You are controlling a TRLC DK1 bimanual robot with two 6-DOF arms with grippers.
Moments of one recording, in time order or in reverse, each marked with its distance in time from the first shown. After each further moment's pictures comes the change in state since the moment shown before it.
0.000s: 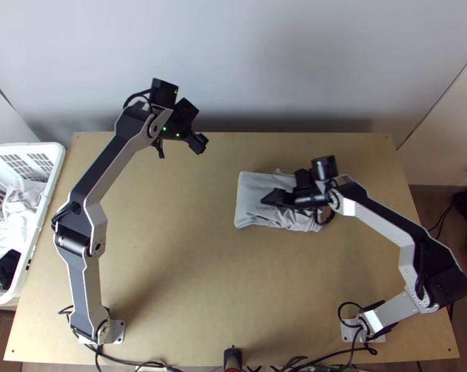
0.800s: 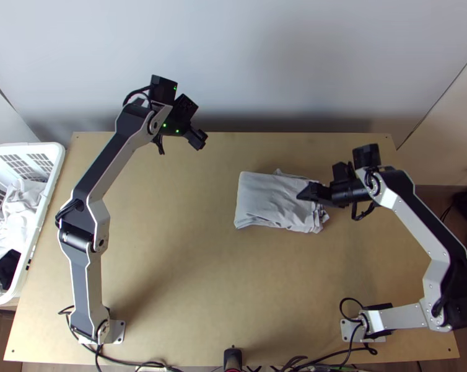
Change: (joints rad) left arm 0.016 0.040 0.063 0.001 -0.021 0.012; right arm -0.202 -0.140 0.124 -0.463 0.101 -0.204
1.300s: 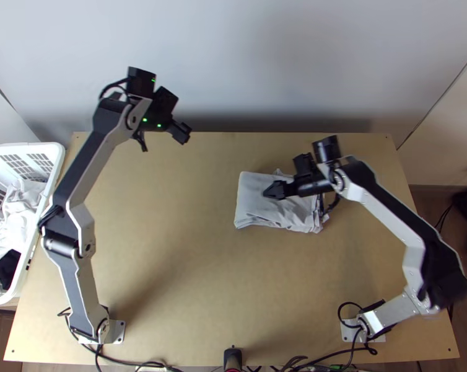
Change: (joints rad) left arm 0.063 -0.095 -0.025 -0.070 -0.009 -0.059; right arm 0.228 0.140 0.126 0.139 -0.029 -0.026
